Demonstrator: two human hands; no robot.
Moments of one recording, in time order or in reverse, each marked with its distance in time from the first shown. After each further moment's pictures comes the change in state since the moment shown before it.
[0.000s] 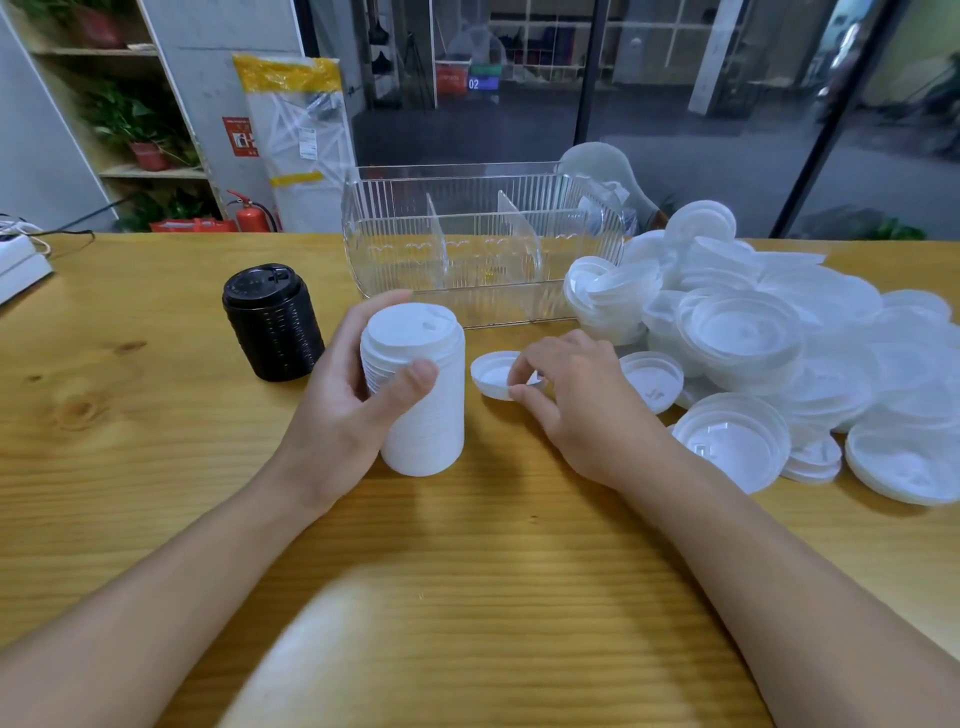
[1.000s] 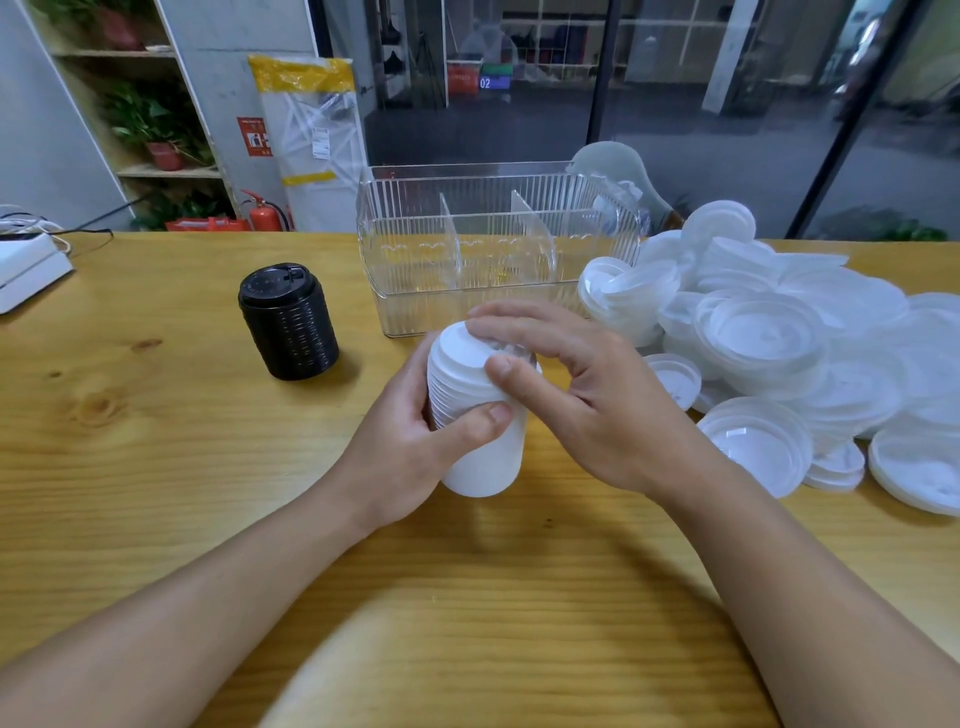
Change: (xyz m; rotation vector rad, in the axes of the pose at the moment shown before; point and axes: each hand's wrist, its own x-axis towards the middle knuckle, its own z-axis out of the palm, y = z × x) left_hand -0.007 0.002 0.029 -0.017 -0.138 -0.006; right_hand -0.006 -0.042 -0.032 0.496 0.030 -0.171
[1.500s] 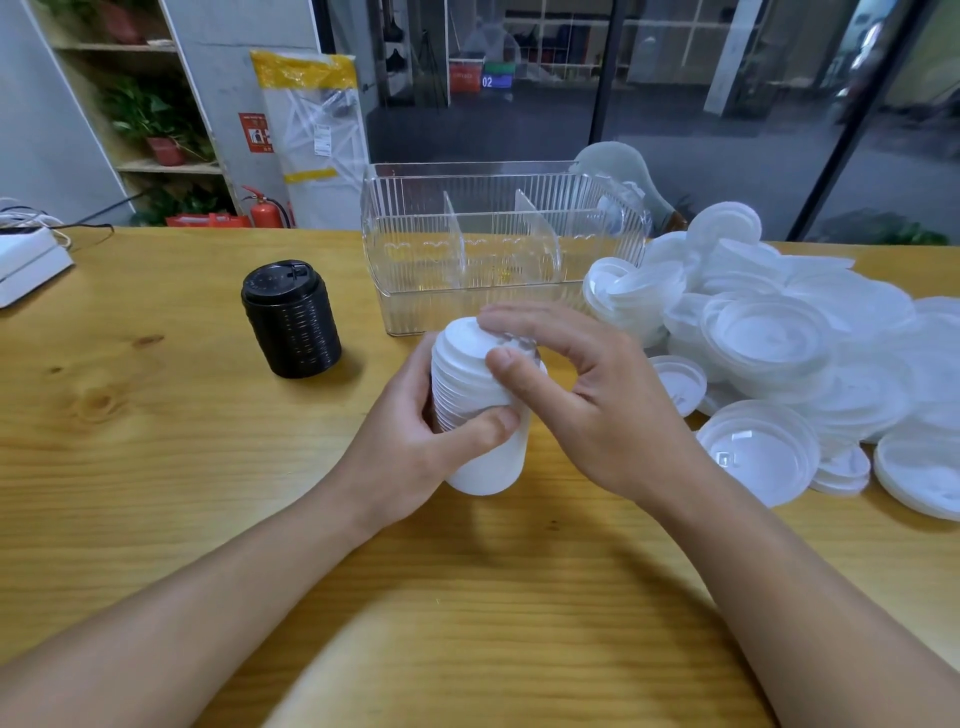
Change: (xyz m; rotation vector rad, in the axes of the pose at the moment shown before) left_hand -0.001 -0.001 -0.002 0.008 0.013 -0.031; right_hand 0.000 -0.003 0.008 0.000 0.124 0.031
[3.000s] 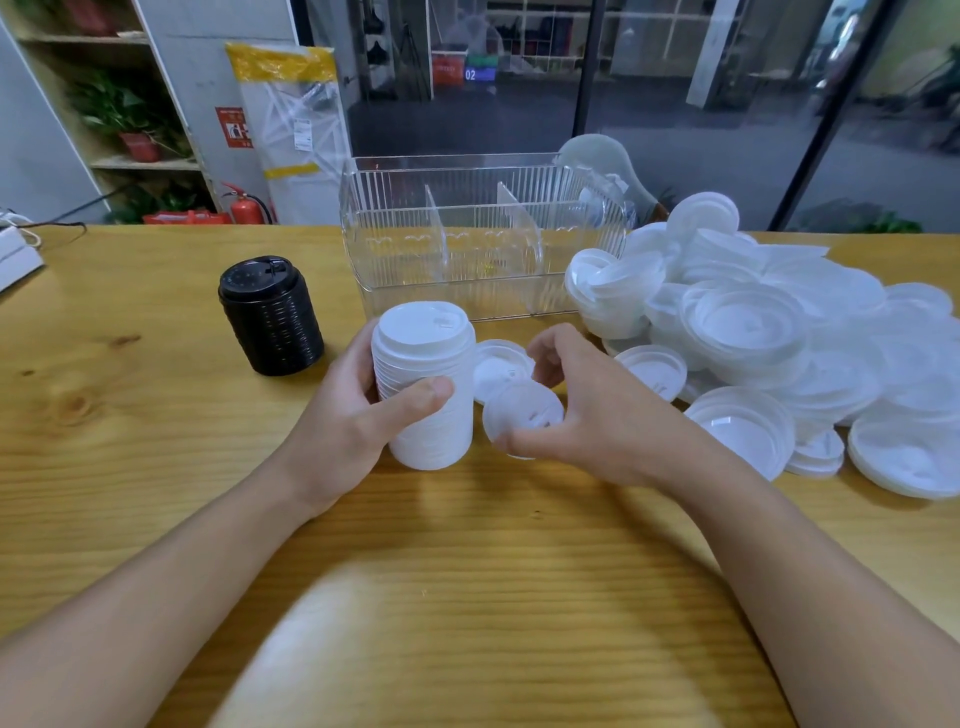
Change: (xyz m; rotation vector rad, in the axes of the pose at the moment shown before) left_hand 0.005 -0.009 -0.032 0.006 0.019 -0.039; right_hand -0.011 0.034 -0.017 -0.294 -0.263 0.392
